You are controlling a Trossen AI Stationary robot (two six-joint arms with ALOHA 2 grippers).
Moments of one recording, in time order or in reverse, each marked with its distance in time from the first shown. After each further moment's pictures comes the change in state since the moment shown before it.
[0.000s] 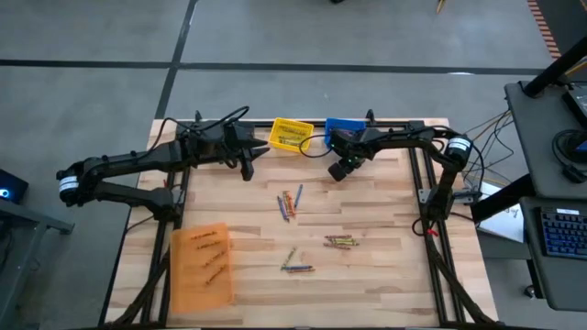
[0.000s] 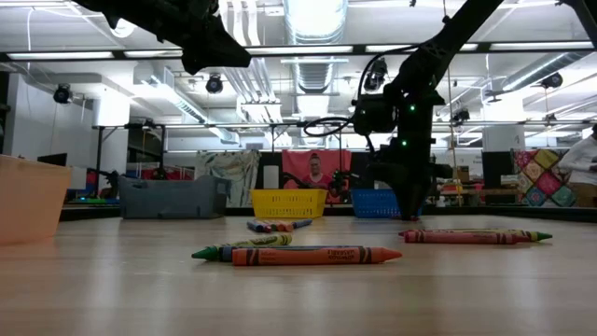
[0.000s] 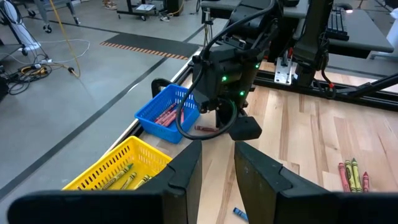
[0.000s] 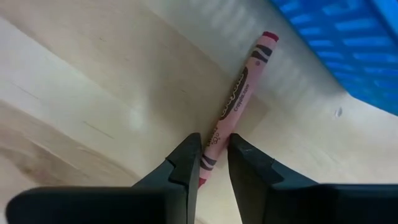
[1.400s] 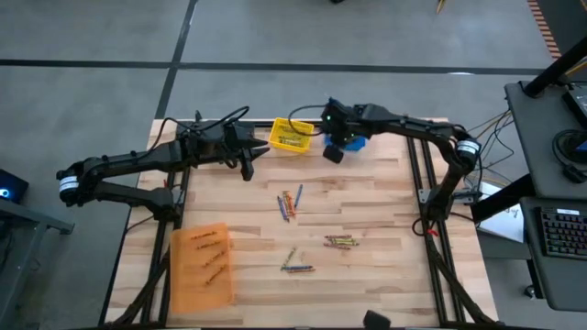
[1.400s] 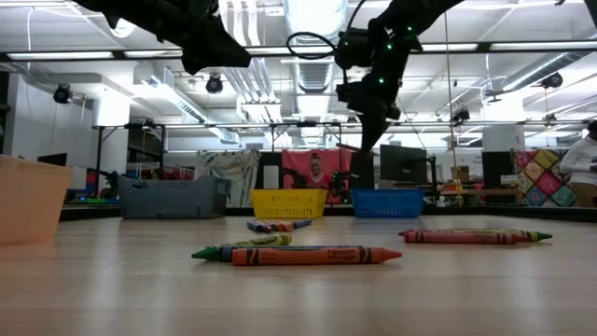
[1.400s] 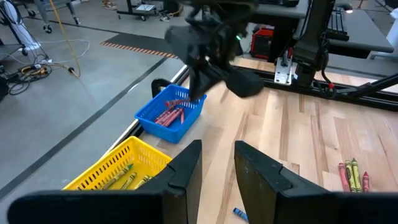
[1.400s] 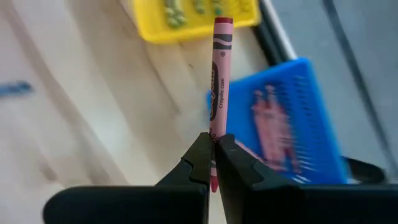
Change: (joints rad) left arm 0.000 0.000 0.000 0.000 0.000 0.000; right arm 0.009 -0.098 0.385 -0.203 0.036 -0.497
